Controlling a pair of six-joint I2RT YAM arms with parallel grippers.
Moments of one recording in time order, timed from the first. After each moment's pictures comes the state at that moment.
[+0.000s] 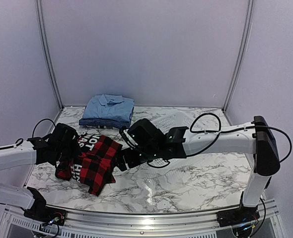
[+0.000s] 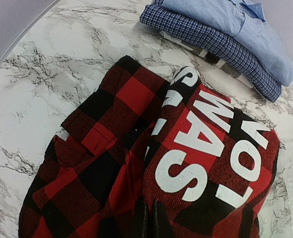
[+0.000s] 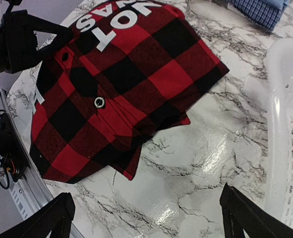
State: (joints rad) left arm -0.58 1.13 0.60 -0.36 -0.43 -0.83; right arm 1.15 1.83 1.42 -0.35 0.07 0.52
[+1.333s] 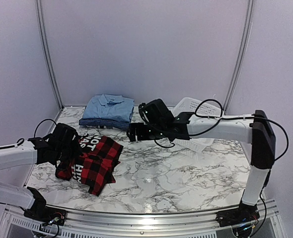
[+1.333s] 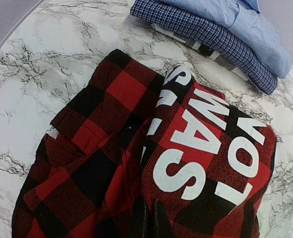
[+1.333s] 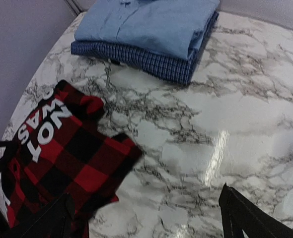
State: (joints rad) left arm -0.57 1.14 0.60 -0.33 -0.37 -0.81; right arm 0.95 1.84 1.43 -0.28 0.17 0.57
